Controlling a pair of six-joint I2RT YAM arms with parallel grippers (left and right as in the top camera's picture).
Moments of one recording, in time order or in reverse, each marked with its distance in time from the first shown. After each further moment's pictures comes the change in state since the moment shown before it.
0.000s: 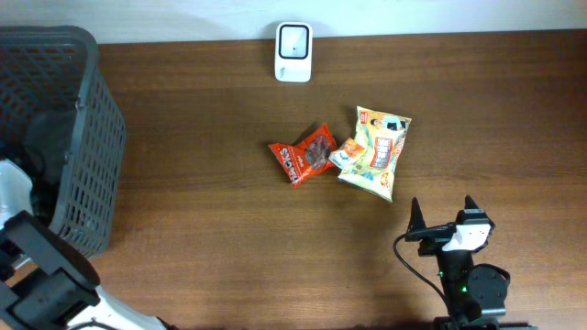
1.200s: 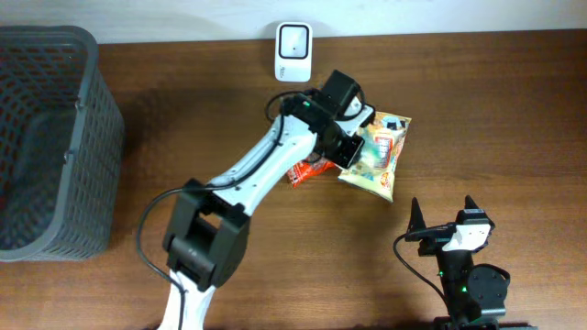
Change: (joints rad) left arm -1.324 0.239 0.420 0.248 0.288 0.518; right arm 0.000 0.000 0.000 0.000 0.000 0.000
